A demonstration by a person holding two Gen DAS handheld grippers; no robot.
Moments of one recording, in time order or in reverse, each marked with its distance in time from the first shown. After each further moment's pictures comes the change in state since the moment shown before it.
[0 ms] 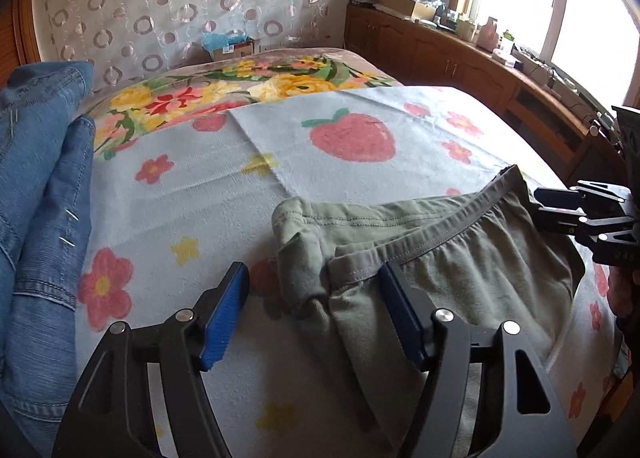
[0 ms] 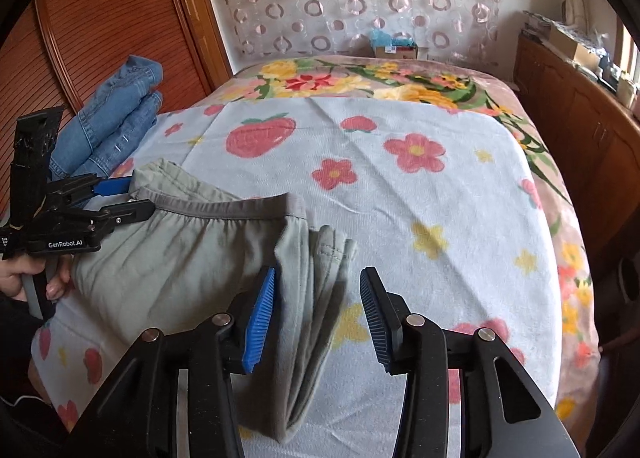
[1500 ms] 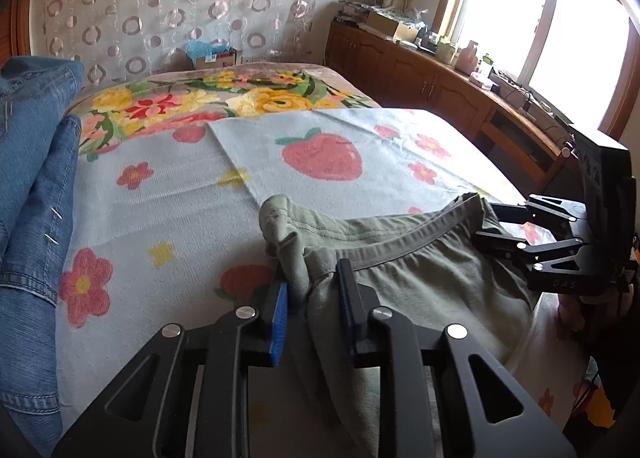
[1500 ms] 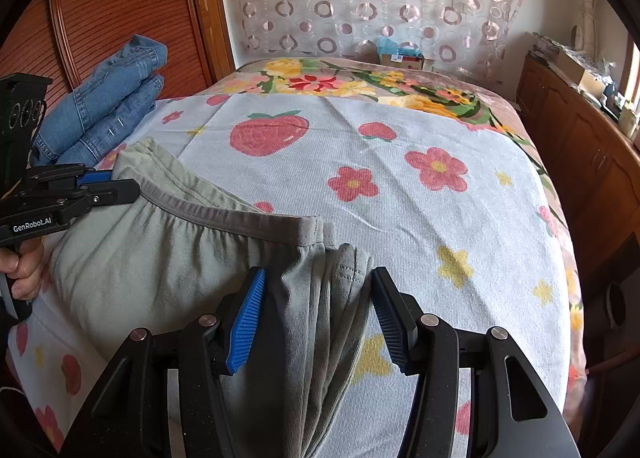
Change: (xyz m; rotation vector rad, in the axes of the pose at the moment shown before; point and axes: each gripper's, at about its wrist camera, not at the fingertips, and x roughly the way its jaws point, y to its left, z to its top) left arm -0.019 -0.004 0.000 -0.033 -0.060 -0.116; right arm 0.017 0.014 0.003 -0.084 -0.012 -0.047
